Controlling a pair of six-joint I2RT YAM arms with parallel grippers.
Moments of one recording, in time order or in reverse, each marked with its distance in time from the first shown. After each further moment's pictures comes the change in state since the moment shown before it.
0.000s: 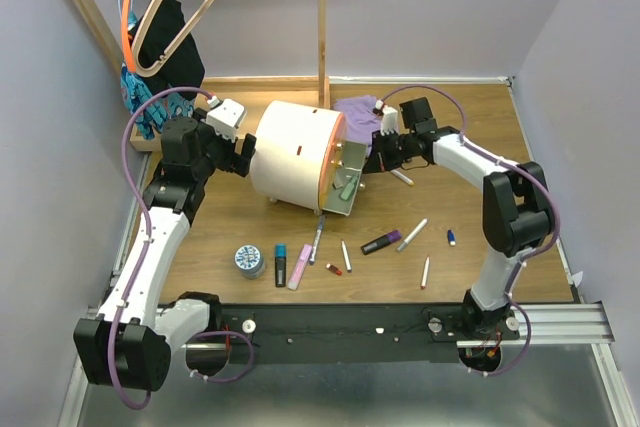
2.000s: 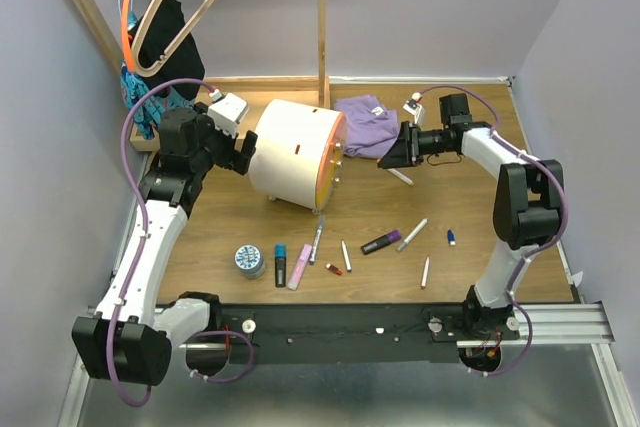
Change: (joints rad) left arm 0.001 0.037 0.096 -0.108 0.030 0.030; right arm -0.216 0.024 0.006 -0.088 -0.504 0.040
